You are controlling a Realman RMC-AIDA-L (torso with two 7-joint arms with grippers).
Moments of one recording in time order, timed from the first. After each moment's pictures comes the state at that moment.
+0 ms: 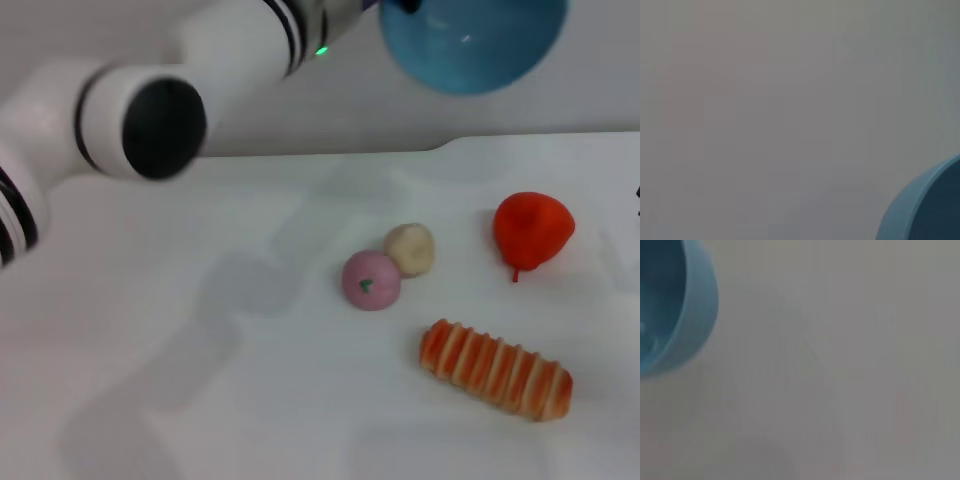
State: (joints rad) left arm -0.88 -2.07 -1.26 -0.89 2.30 0.03 0.79; right arm 0.29 2.07 -0.94 -0.29 -0.79 -1.07 0.57
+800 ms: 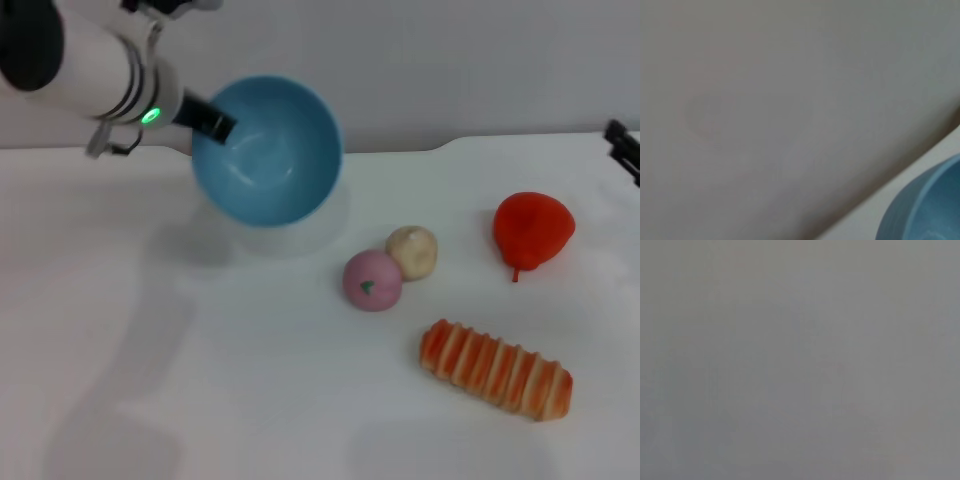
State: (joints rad) left arm -0.85 -2.06 -1.71 -0.92 2.79 -0.82 0.39; right arm 0.35 2.05 -0.96 -0.55 -1.06 -0.91 0.96
